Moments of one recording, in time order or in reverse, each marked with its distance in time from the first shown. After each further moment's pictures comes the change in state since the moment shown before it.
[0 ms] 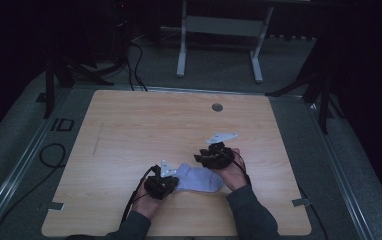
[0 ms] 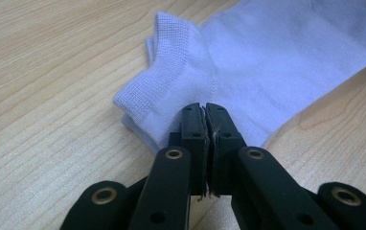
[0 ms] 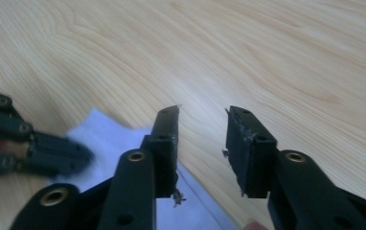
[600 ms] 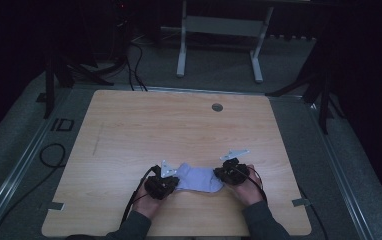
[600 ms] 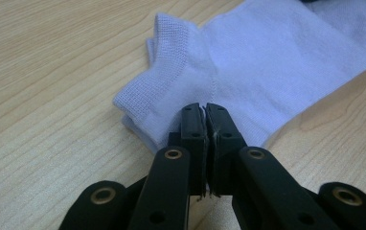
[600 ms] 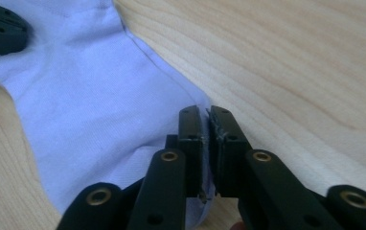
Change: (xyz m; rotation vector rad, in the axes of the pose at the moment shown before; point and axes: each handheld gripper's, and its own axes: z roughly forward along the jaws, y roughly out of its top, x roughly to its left) left arm -0.001 0.000 0.001 -0.007 0.007 0.000; right arm -0.012 -0.062 -0.015 0.146 -0.089 0.024
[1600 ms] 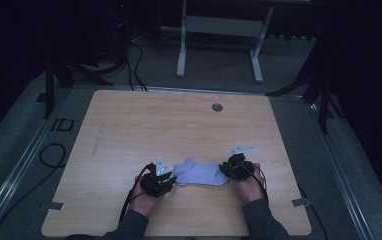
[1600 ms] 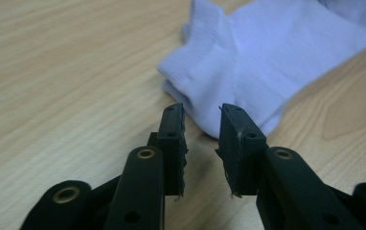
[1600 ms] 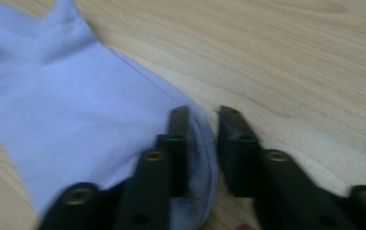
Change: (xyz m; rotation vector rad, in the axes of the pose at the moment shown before) left arm 0.012 0.000 -0.011 -0.043 0.051 -0.031; right arm -0.021 -0.002 -0.003 -0.055 -0.081 0.135
